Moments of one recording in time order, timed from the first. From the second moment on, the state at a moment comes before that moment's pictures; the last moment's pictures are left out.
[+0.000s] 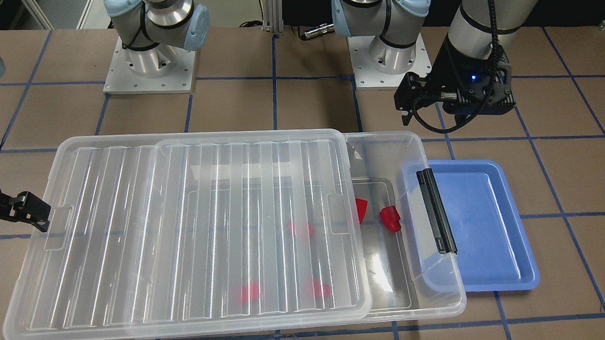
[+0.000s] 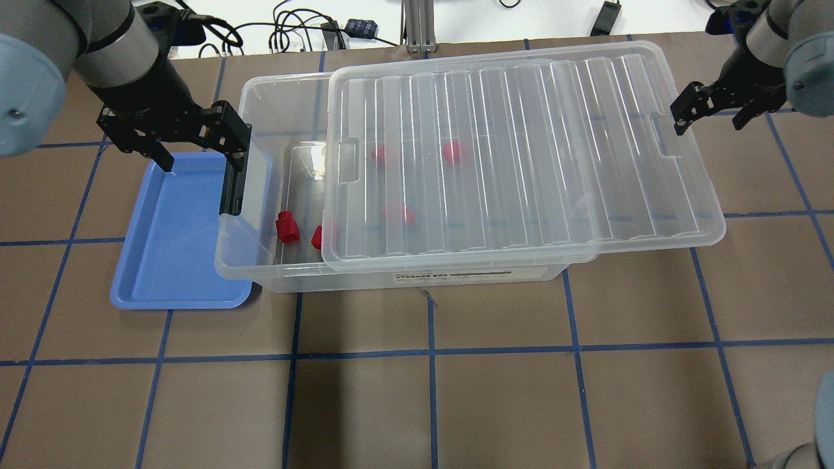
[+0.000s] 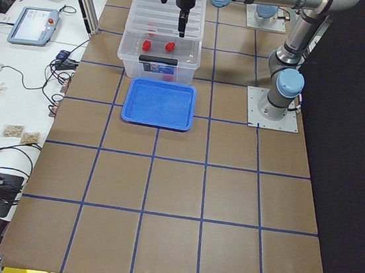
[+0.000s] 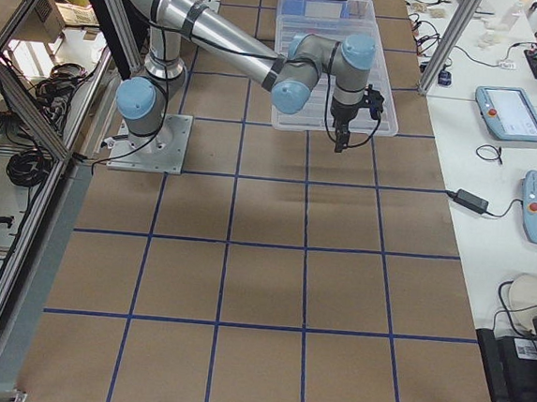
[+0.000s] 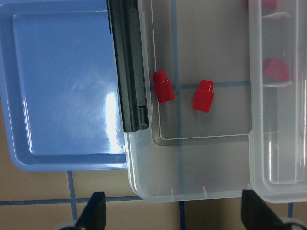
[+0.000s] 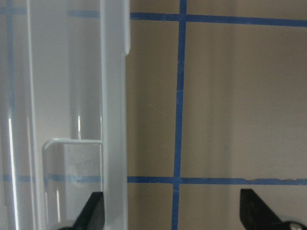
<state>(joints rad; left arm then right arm) -1.52 -1.59 -1.58 -1.56 1.58 0.10 1.22 -1.30 1.61 -1.96 -1.57 -0.39</state>
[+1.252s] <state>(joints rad) -1.59 -1.74 -1.73 -1.26 1.56 0.25 1.08 -1.30 1.61 -1.96 -1.57 -0.49</state>
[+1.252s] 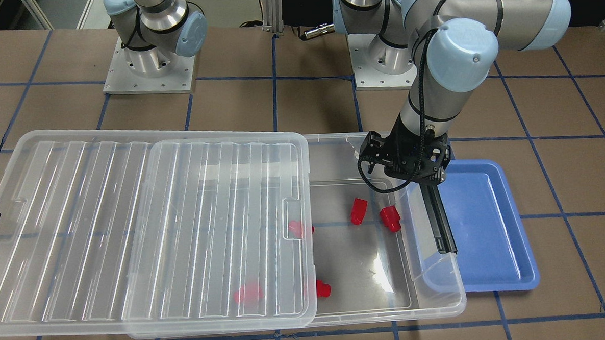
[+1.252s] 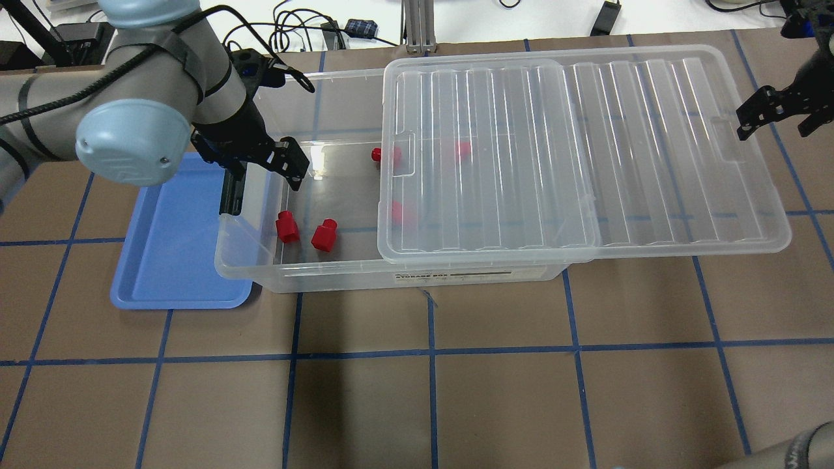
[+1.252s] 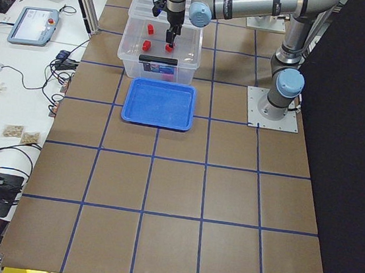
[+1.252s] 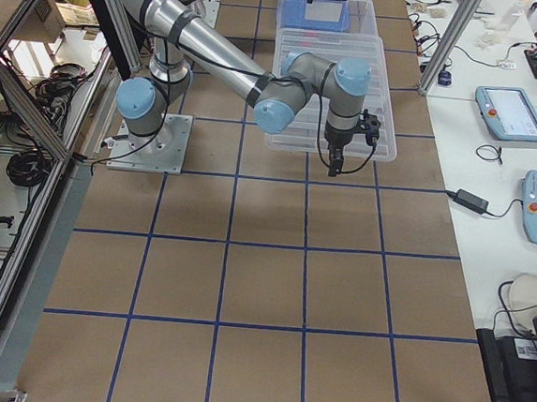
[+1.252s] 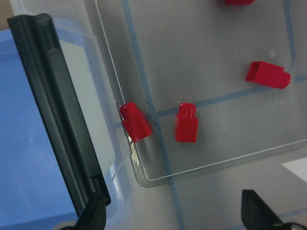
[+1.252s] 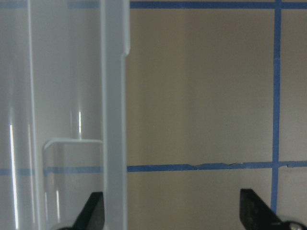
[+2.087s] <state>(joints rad) -1.61 -1.83 -1.79 -1.15 1.56 0.31 1.25 -1.42 1.41 -1.63 -1.53 -0.32</state>
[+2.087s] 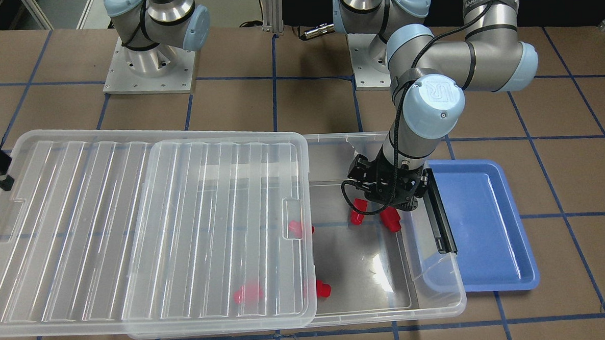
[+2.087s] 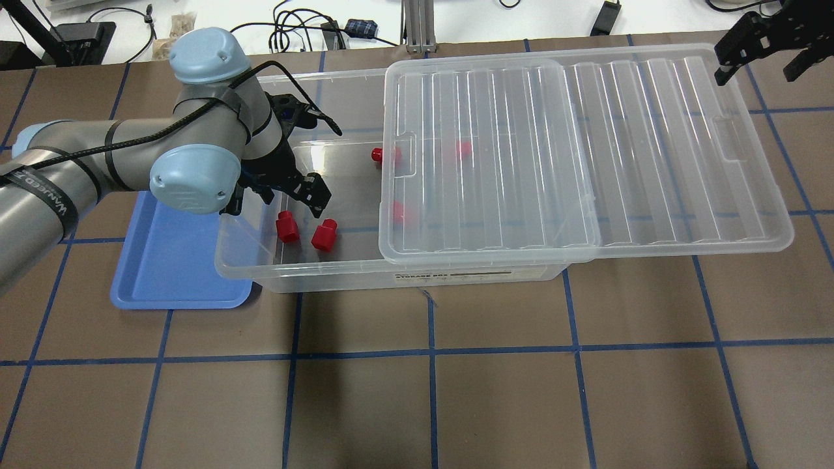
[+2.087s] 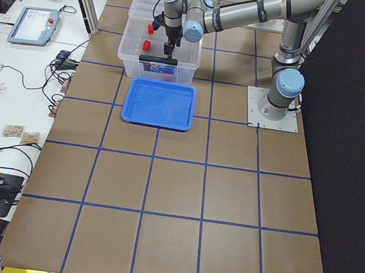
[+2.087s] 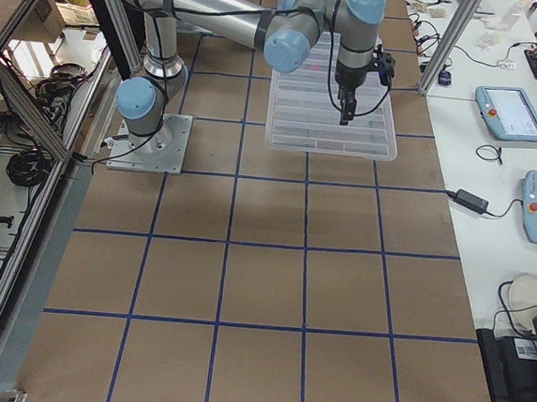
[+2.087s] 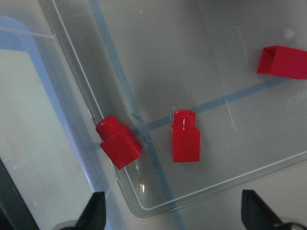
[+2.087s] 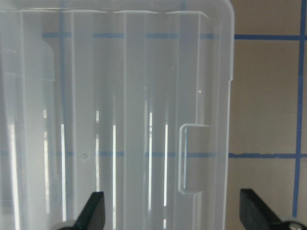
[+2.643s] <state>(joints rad) -1.62 -1.88 -1.83 -1.08 1.56 0.32 1.49 -1.51 1.43 -1.55 -1.54 0.02</state>
